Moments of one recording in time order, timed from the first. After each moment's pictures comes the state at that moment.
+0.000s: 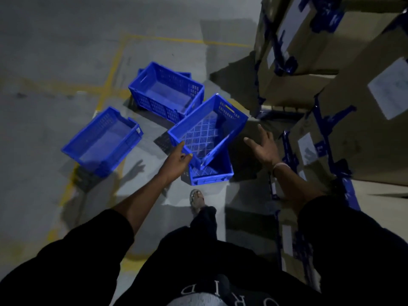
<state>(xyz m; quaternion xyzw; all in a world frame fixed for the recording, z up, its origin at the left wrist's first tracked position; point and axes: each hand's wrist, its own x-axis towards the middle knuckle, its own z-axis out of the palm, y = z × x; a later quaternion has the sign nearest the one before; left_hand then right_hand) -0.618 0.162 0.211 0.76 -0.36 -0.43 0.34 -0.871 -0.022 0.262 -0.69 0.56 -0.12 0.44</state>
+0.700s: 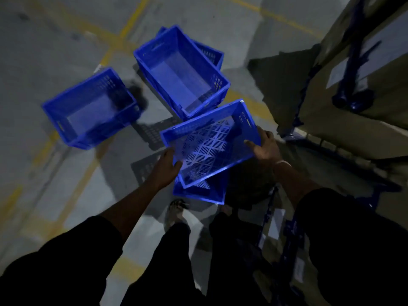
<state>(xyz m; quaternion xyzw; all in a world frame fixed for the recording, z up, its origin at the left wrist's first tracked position) -0.549 -0.056 0.054 0.84 -0.19 -0.40 0.30 -0.721 -0.369 0.071 -0.81 0.44 0.09 0.38</state>
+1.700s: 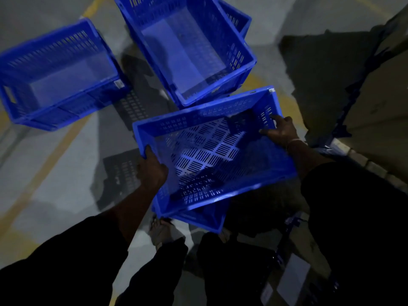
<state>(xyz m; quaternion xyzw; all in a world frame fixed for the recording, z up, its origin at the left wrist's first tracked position) -0.511 -0.126 -0.237 0.93 0.05 -0.30 0.22 -0.615 -0.543 -0.217 -0.82 0.45 0.19 0.29</state>
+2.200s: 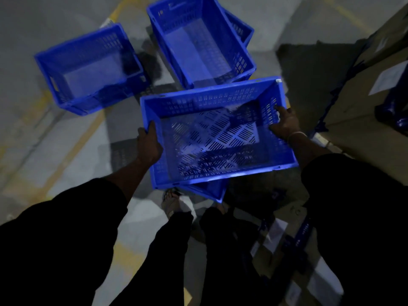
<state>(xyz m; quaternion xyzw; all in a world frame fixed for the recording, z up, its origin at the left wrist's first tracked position) -0.487 -0.046 -0.078 0.93 -0.12 -0.27 0.21 -0.643 -0.483 -0.047 -0.86 0.41 0.16 0.25</state>
